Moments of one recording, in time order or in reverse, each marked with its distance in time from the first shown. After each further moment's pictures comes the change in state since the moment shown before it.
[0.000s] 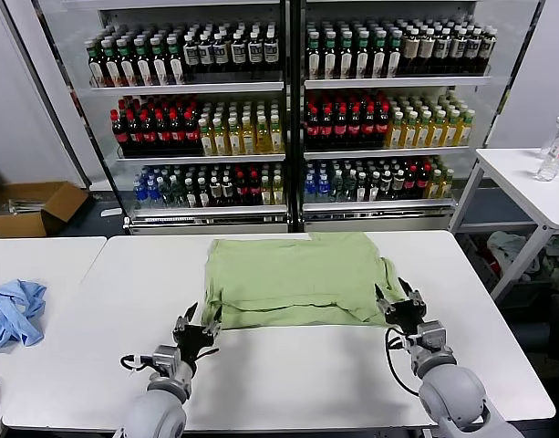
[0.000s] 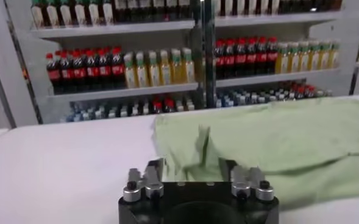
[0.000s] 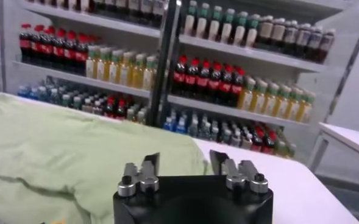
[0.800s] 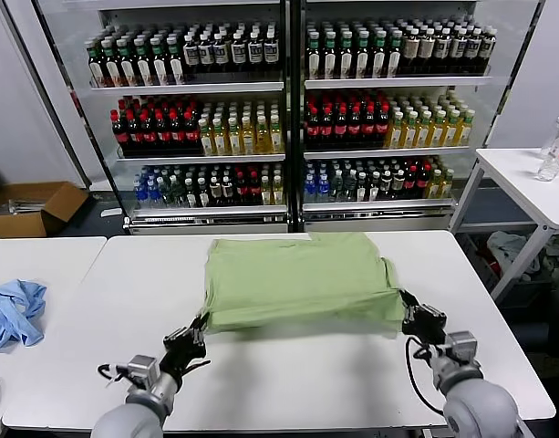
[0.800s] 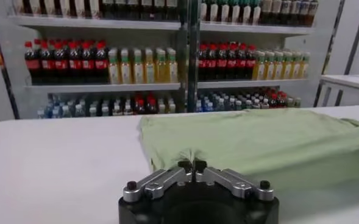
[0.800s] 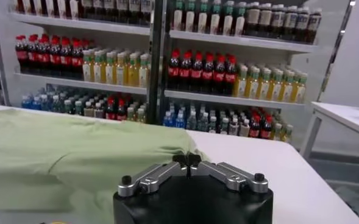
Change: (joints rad) left arm 0.024 0.069 -0.033 -0.115 -0.115 0.041 0.076; right arm 0.055 -0.057 -0.016 0.012 0.027 0.029 -0.042
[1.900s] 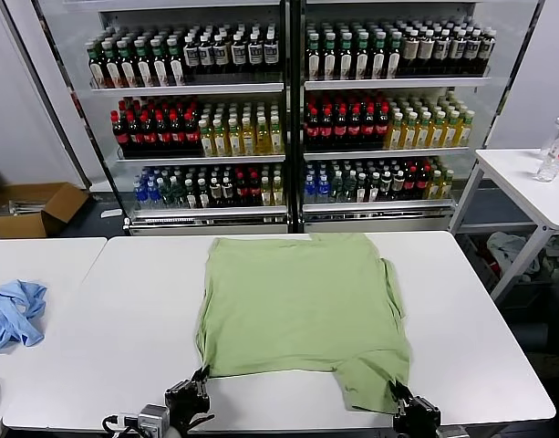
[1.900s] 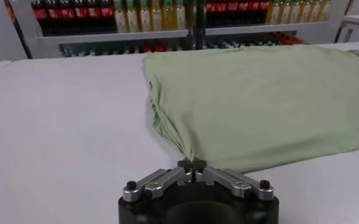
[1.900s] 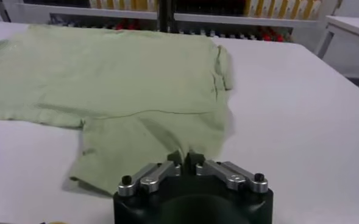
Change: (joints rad) left arm 0.336 -0.088 -0.068 -0.173 0.097 0.093 -0.011; right arm -0.603 0.124 0.187 0.378 -0.056 -0.014 0.015
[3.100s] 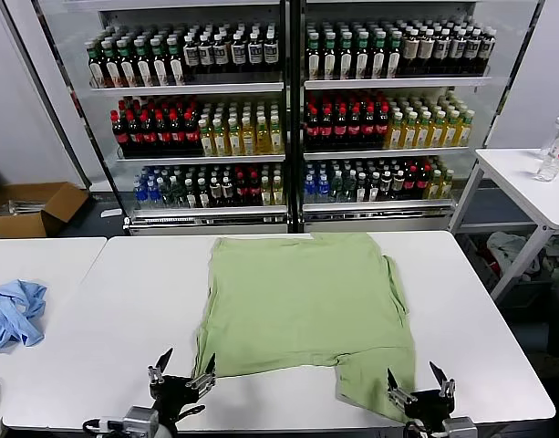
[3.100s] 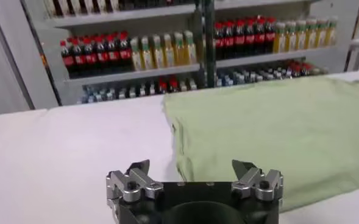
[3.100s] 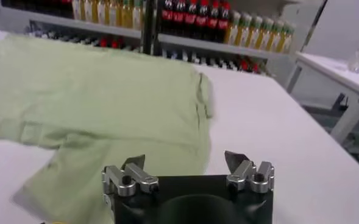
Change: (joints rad) left arm -0.010 -0.031 0.017 -0.030 0.150 0.008 -0.054; right arm -0.023 0.050 -0.046 -0.057 -0.129 -0.043 0.047
